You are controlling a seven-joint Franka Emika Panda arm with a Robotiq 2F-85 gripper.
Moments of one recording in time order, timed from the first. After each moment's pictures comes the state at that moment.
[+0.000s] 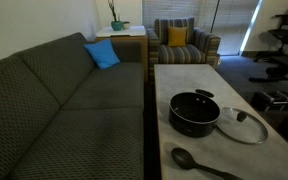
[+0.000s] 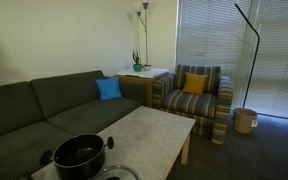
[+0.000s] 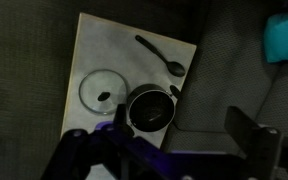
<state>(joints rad) 0.02 -0.58 -0.15 -2.41 0.13 1.86 -0.21</state>
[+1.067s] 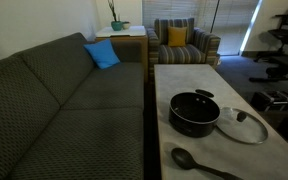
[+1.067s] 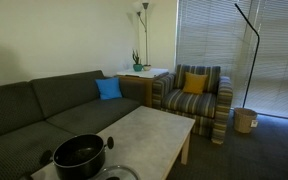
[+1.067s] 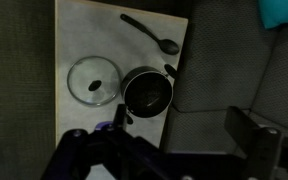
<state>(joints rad) 0.04 -0.37 -0.12 -2.36 0.26 2.05 -0.13</state>
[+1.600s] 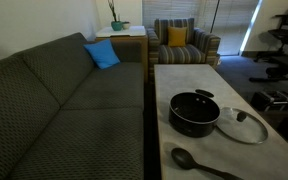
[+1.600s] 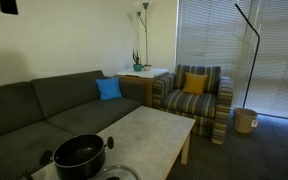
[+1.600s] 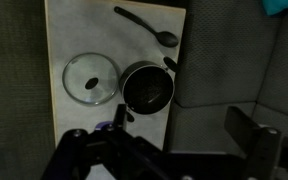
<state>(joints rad) 0.05 -0.26 -0.10 -2.30 0.28 2.11 -0.07</state>
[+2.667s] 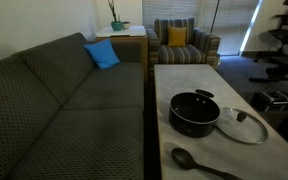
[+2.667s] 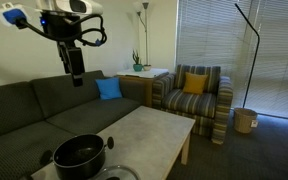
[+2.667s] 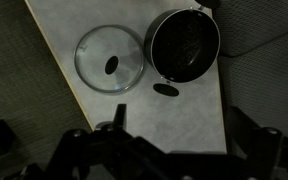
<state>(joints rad) 0.01 0.21 -0.06 -2.19 0.35 2.55 0.17</state>
